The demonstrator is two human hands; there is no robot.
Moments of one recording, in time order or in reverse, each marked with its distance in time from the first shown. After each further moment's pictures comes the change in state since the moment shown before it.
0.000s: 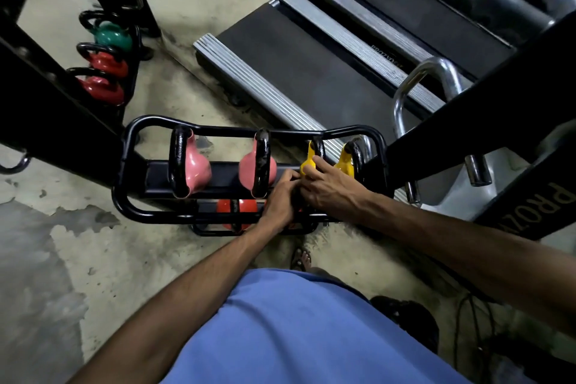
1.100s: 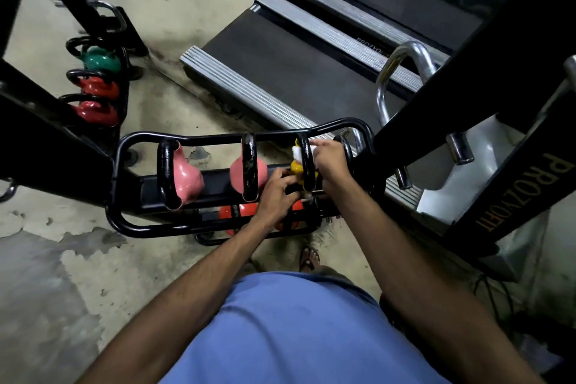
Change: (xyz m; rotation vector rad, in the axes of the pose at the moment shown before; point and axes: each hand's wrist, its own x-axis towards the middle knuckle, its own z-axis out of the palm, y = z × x) left_hand 0.005 0.003 -0.006 0.195 -0.074 0.185; right_hand 0.018 0.015 -0.032 2.267 0.614 1.361
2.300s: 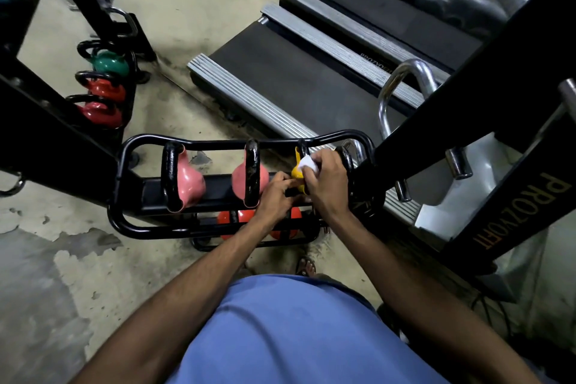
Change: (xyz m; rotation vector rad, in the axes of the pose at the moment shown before) left_hand 0.005 0.007 -0.009 -0.041 -0.033 -0.053; right_hand -0.001 0.043 -0.016 -0.706 0.171 -0.750
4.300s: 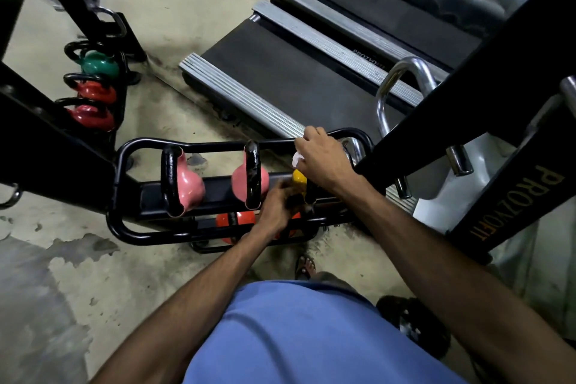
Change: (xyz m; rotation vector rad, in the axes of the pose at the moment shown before) left_hand -0.018 0.007 0.003 -0.152 0.015 -0.108; right_hand 0.055 -0.027 -0.011 -0.742 -0.381 -0.429
